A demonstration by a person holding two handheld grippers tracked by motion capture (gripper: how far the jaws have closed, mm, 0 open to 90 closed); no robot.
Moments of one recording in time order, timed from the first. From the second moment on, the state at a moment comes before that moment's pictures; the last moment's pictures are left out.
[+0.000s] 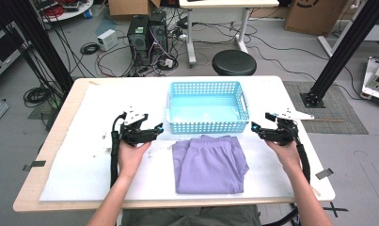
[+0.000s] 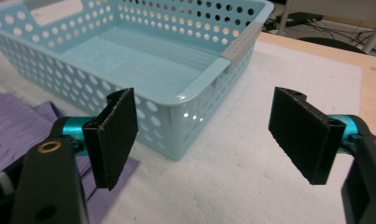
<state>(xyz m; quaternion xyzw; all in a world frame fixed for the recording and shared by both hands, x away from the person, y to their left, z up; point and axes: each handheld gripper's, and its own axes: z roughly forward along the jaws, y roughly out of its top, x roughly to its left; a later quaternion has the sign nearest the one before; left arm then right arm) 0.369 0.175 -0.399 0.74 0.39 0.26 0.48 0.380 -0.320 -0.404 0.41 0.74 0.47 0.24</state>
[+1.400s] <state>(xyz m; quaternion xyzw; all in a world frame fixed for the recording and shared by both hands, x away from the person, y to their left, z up) 0.325 0.194 -0.409 0.73 0.35 0.18 0.56 0.334 -0.310 -0.411 0.37 0.74 0.50 0.26</state>
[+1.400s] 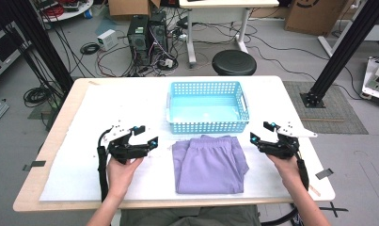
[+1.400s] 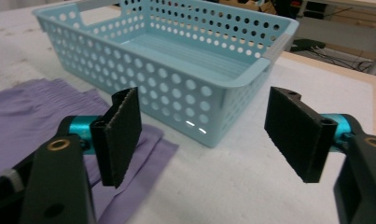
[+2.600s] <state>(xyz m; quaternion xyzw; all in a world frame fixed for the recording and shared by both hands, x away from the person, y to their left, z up) 0.278 0.149 -0.435 0.78 0.32 0.15 0.51 0.285 -0.287 -0.429 0.39 0.78 0.46 0.19</state>
